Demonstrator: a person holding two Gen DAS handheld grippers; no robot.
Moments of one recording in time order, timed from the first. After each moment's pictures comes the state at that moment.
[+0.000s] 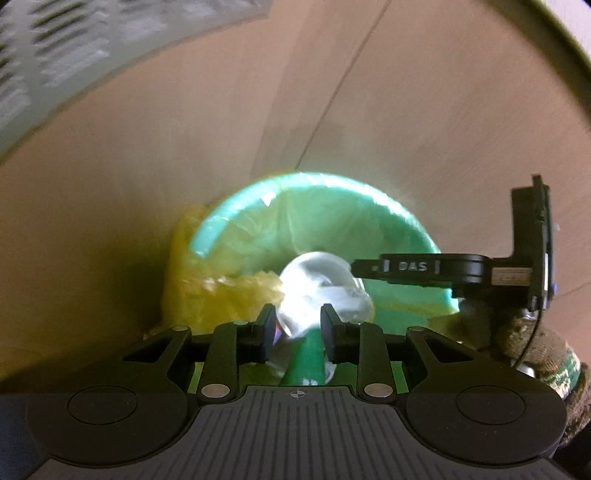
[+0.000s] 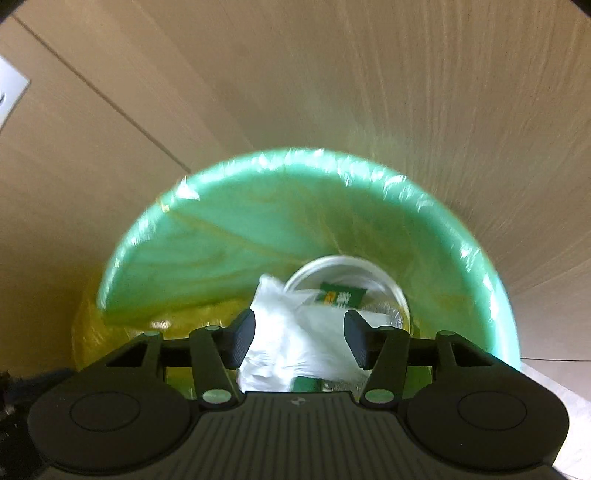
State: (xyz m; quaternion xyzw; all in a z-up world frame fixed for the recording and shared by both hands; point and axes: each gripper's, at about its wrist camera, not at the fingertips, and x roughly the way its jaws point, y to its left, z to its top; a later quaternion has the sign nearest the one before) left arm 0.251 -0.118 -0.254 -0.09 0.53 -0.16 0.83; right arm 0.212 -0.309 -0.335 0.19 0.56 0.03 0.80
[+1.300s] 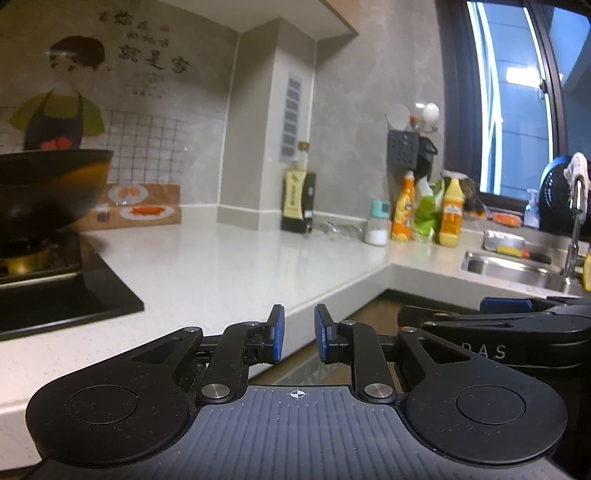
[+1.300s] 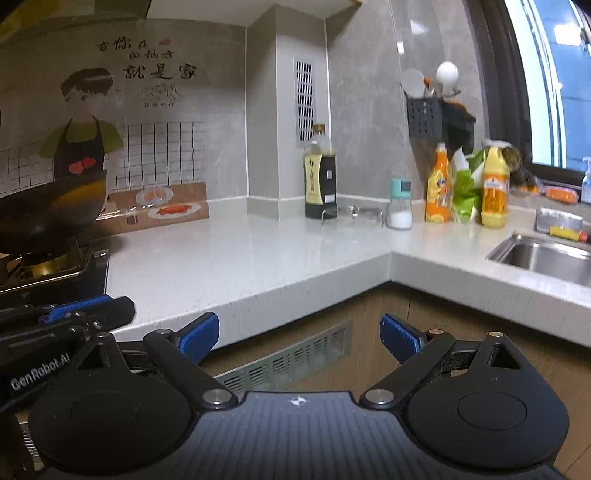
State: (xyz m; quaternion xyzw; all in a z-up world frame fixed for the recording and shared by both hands) left arm -0.014 -0.012 -0.022 -0.03 0.10 -0.02 0.99; right arm -0.015 -0.139 -0.013 0.01 0.16 0.10 0.98
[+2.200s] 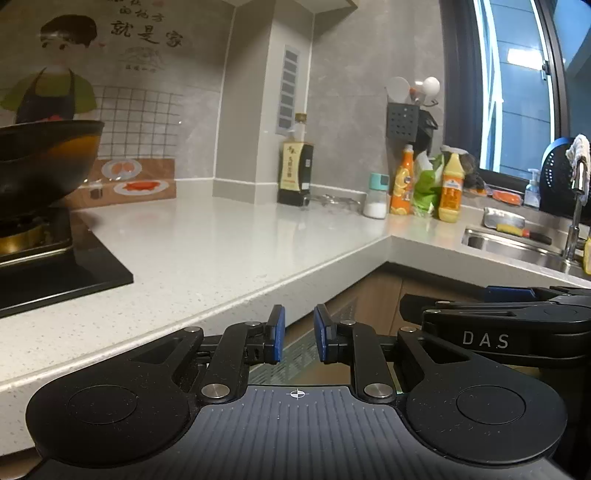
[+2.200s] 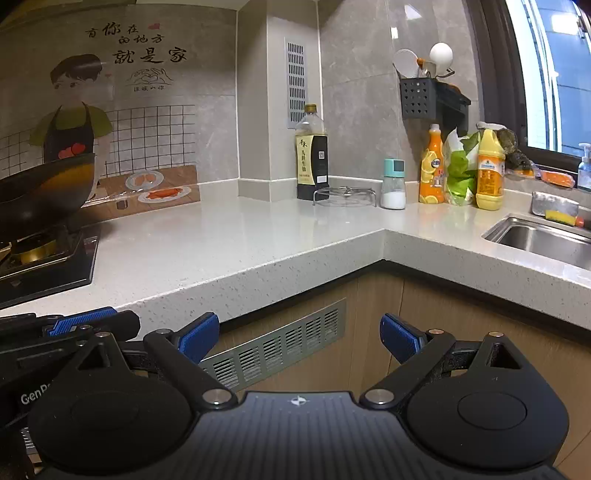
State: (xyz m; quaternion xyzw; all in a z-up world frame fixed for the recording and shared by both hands) left arm -0.002 -0.010 -0.034 -0.03 0.14 -0.03 0.99; right arm -0.008 -0.140 -0.025 0.01 0.19 0.08 0.98
